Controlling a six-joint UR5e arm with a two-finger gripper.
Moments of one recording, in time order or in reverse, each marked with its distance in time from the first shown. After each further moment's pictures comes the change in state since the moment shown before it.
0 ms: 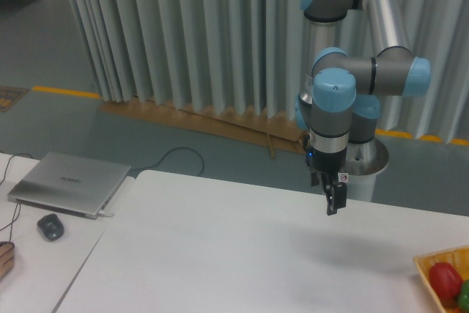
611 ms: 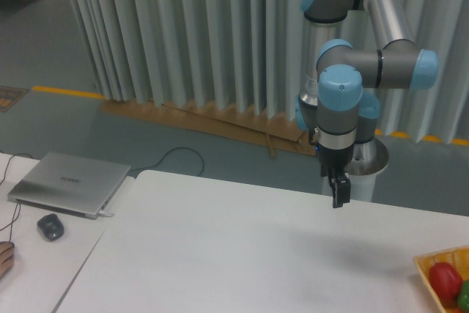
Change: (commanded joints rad) arm 0.026 -0.009 0.063 -0.154 0.040 0.215
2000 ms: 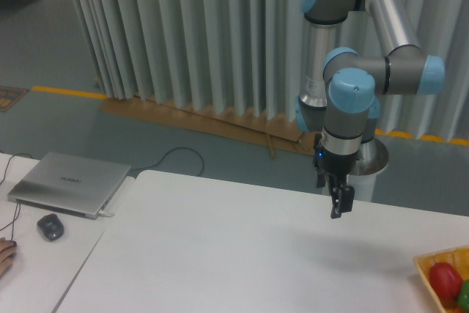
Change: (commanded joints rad) arm 0.018 -0.006 -0.040 0.158 -0.069 -0.084
